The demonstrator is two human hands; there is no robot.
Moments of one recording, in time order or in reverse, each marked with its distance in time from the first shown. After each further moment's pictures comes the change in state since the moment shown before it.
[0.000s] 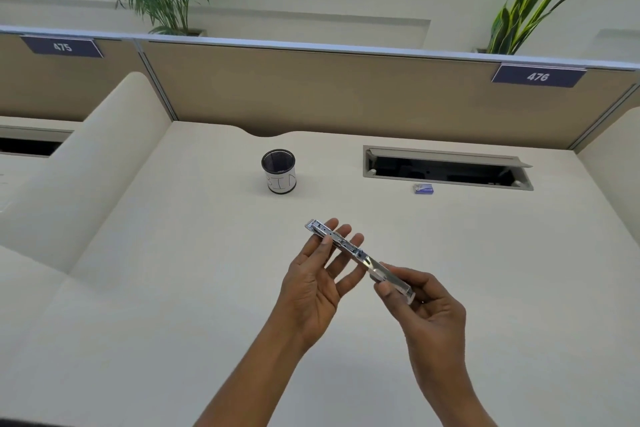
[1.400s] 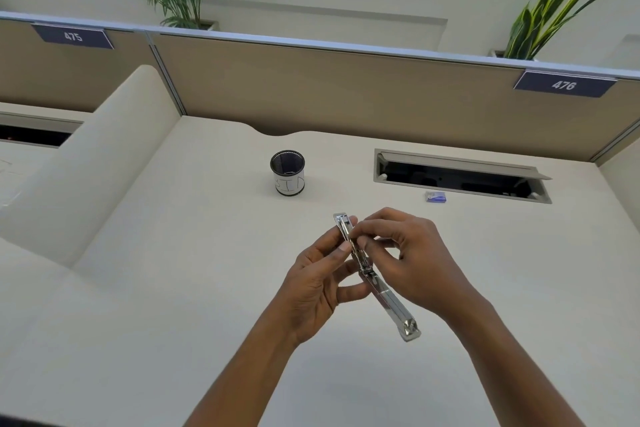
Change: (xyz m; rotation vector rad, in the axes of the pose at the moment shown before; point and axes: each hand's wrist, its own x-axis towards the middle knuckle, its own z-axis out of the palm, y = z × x) left_hand 0.019 0.025 -0.004 0.295 -0.211 -0.031; right_hand 0.092 -0.061 0.047 -0.769 -0.541 -0.446
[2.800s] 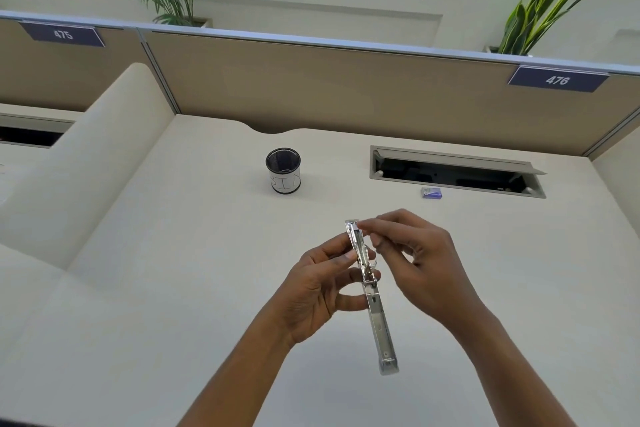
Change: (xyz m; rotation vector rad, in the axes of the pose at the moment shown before) left_hand -0.006 0.003 0.002 0.047 -0.080 -0.107; right_hand -0.019 0.009 -0.002 0.069 0.118 -0.014
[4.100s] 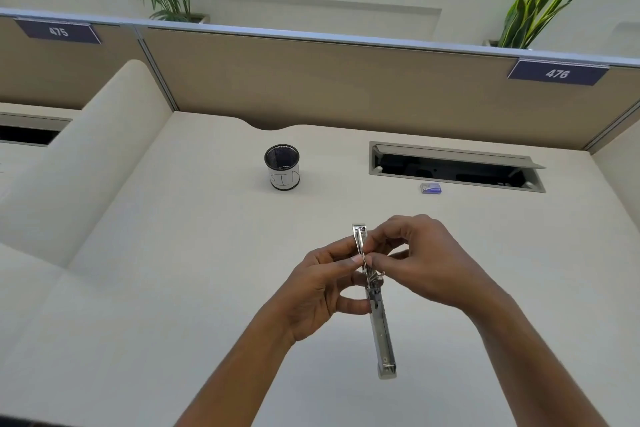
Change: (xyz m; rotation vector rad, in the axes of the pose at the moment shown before) left_hand -0.001 0.000 0.003 0.144 -0.032 -0.060; right_hand 0.011 -0.019 -0.016 -0.057 -0.264 0.340
